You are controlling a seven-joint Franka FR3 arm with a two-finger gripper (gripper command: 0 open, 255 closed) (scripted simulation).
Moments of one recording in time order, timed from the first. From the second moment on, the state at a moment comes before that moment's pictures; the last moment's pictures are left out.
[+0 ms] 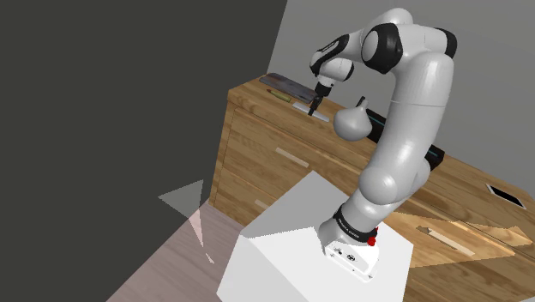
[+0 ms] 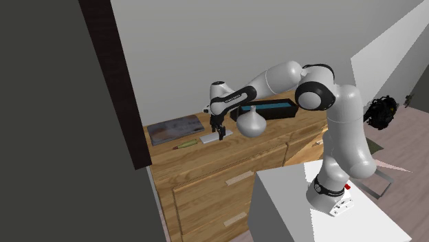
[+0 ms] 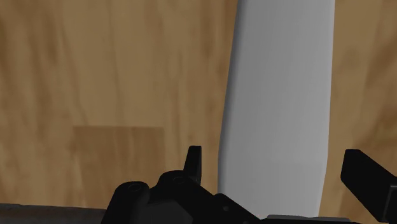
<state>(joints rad) -0.28 0.39 -0.54 -1.88 0.26 2.20 -1.19</state>
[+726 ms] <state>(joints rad) -0.28 0.39 -0.54 -1.88 0.26 2.20 -1.19</state>
